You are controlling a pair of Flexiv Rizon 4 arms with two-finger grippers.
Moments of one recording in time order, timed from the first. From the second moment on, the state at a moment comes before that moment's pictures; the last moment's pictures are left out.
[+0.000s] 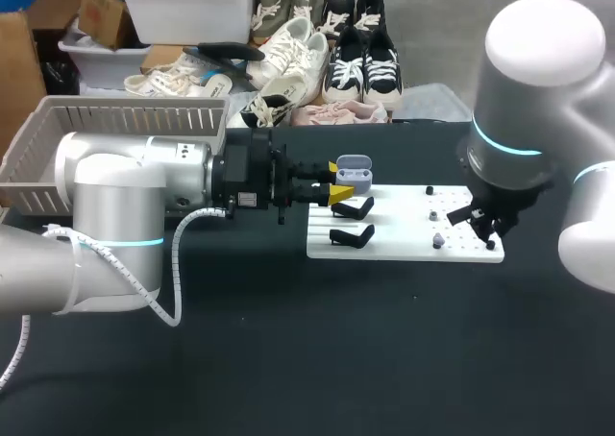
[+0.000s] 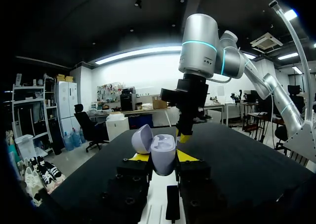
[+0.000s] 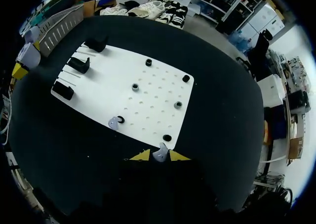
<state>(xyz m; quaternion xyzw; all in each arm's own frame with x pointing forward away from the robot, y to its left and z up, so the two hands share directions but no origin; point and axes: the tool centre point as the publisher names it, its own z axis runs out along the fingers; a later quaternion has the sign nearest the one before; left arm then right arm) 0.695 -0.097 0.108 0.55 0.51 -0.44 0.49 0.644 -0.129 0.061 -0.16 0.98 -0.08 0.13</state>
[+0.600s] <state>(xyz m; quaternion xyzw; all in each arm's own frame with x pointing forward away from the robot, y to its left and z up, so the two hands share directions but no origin) 0.695 -0.096 0.108 0.55 0.51 -0.44 0.49 0.613 -0.079 0.108 -0.13 0.98 -0.08 0.10</state>
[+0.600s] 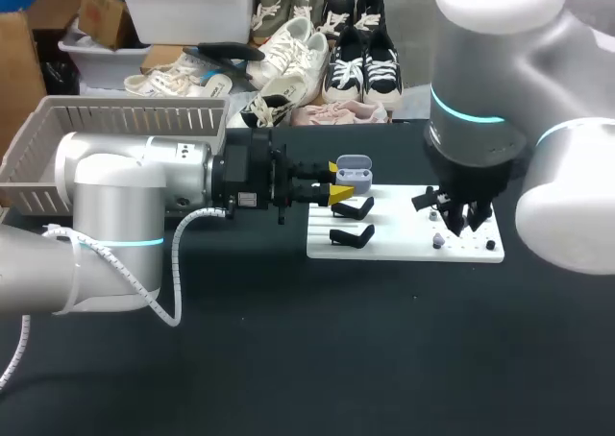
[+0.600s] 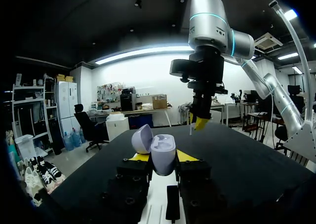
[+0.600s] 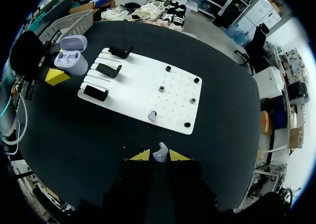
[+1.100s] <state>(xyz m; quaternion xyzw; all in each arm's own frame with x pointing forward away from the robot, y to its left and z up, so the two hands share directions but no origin) 0.695 -0.096 0.108 0.55 0.51 -0.44 0.49 0.616 -0.073 0.111 -0.11 0.98 -0.06 0.11</state>
